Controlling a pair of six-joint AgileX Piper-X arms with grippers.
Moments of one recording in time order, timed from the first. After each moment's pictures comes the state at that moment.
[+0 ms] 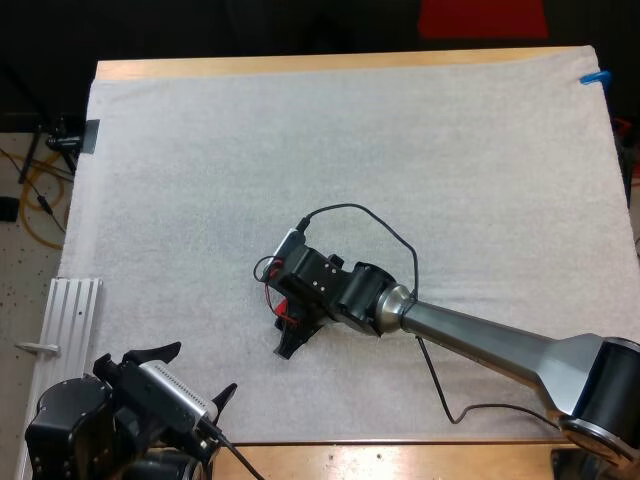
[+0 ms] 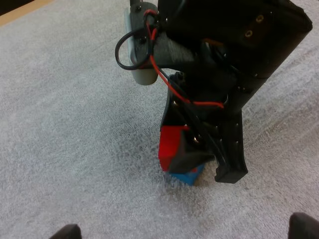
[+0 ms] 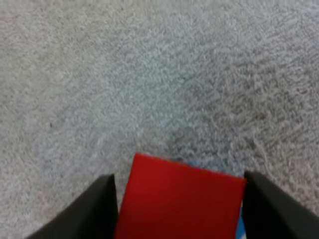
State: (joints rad) left arm -0.12 0.26 -0.80 1.33 0.37 -1.42; right arm 1.03 1.84 -1.30 0.59 -0.05 -1.91
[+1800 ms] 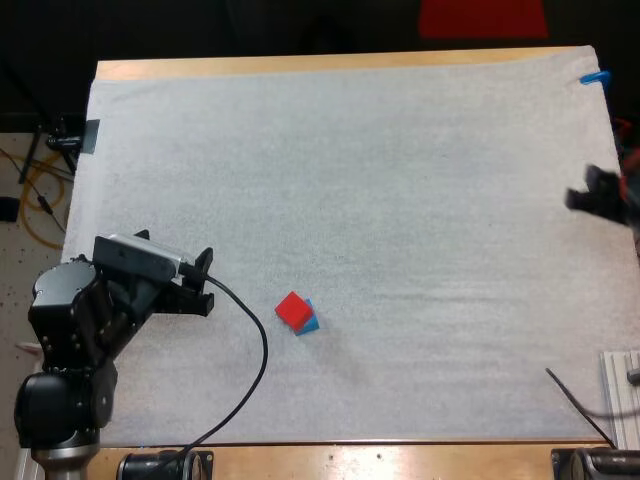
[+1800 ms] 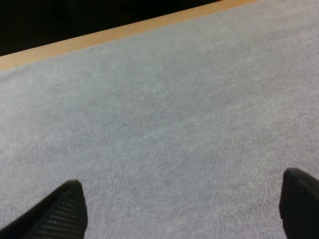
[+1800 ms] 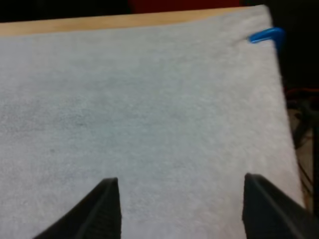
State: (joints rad) left arm 0.06 0.64 -0.80 0.79 0.32 -1.59; right arm -0.04 0.98 -0.99 0.74 -0.06 -1.87
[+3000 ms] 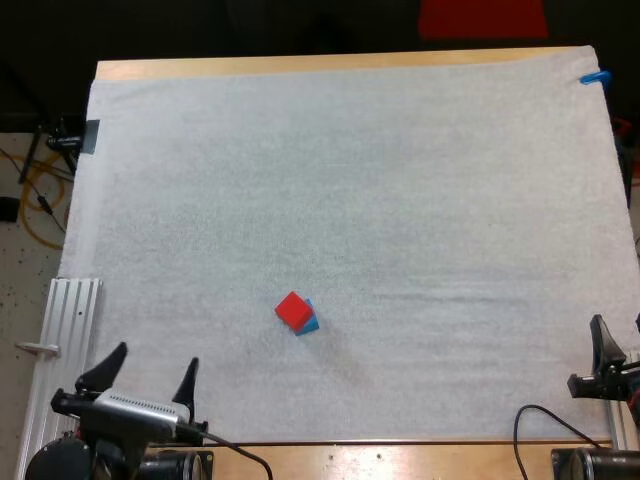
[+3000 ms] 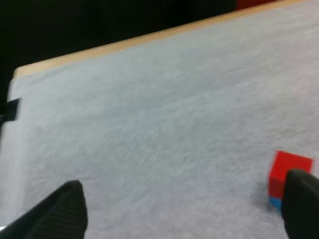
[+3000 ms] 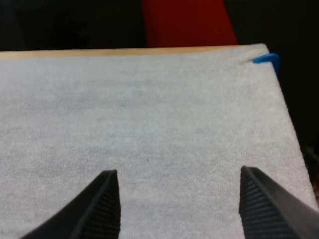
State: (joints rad) left arm 0.06 -0.01 -0.67 1.14 0.20 -1.59; right arm -0.05 -0.01 -0.52 0.91 -0.13 -1.88
